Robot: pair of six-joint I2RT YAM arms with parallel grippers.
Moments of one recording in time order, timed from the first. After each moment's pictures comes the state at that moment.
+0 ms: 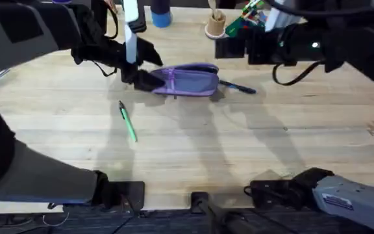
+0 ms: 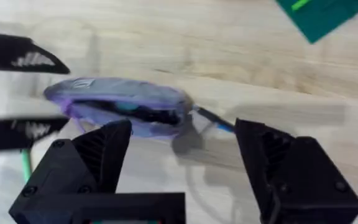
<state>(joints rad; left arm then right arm) 0.00 1.67 1.06 -0.66 0.80 1.32 0.40 1.26 1.09 -0.67 0.01 0.28</state>
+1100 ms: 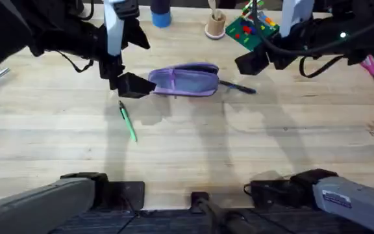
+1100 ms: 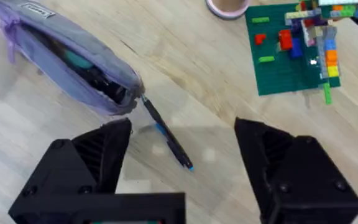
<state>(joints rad) 0.00 1.37 1.13 -0.93 0.66 1.31 0.21 1.26 1.09 -0.68 -0.15 -0.42</state>
